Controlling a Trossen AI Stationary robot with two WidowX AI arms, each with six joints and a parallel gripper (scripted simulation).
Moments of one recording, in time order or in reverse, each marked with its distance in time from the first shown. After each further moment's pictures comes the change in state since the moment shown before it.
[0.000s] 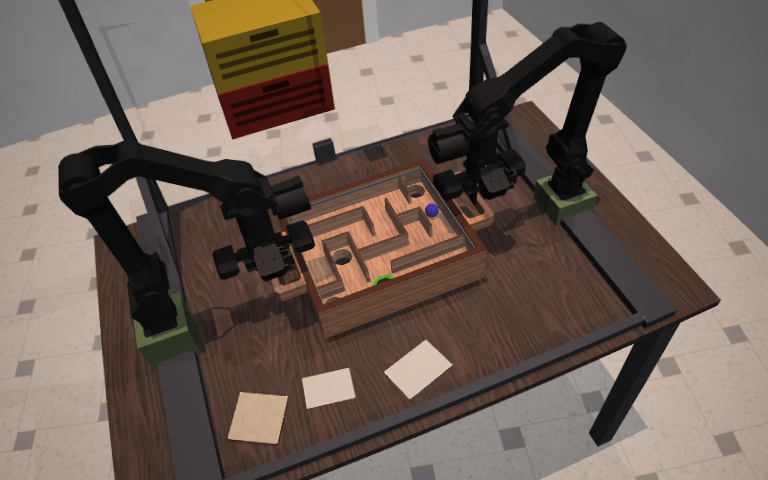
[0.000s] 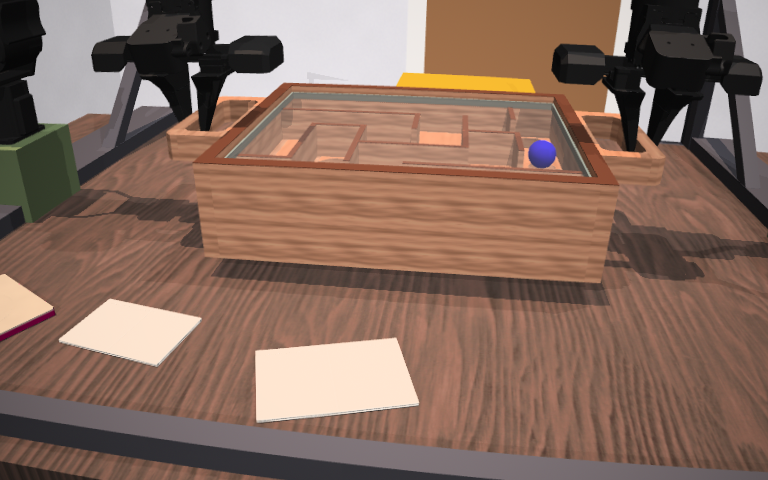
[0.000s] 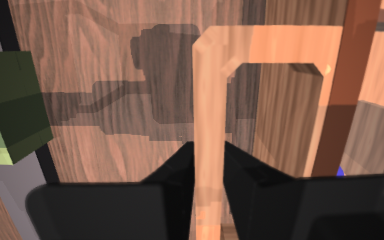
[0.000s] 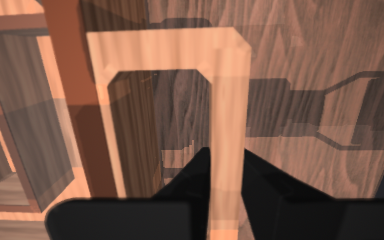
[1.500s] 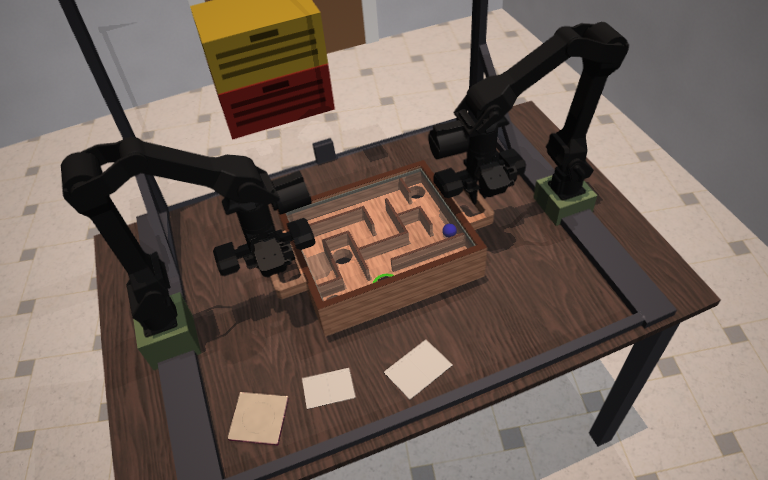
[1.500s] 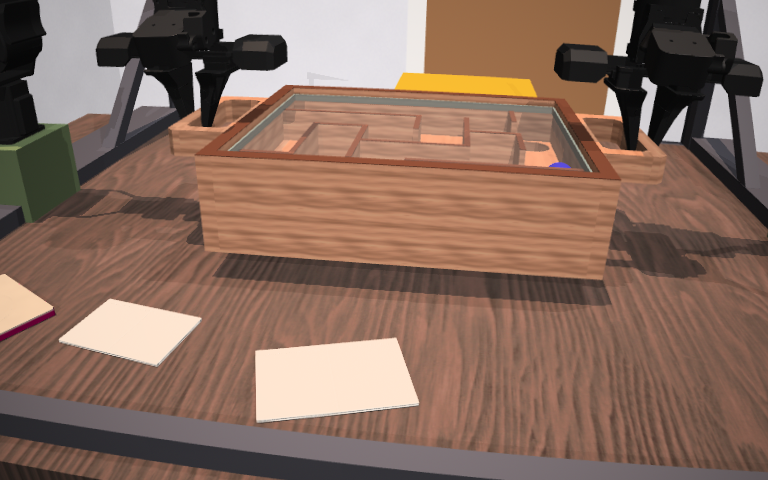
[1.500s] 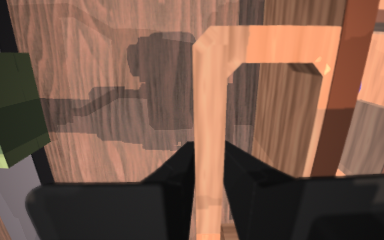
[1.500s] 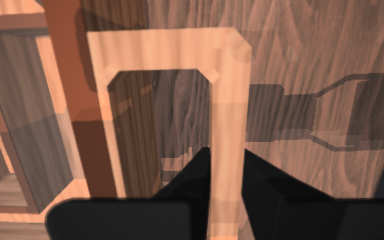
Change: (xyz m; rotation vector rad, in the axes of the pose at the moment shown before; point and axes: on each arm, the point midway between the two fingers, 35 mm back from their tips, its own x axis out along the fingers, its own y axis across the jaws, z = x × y) left arm 0.001 0.002 -0.003 0.002 -0.034 -0.019; right arm -0.002 0.002 -0.003 -0.001 -0.036 -0.016
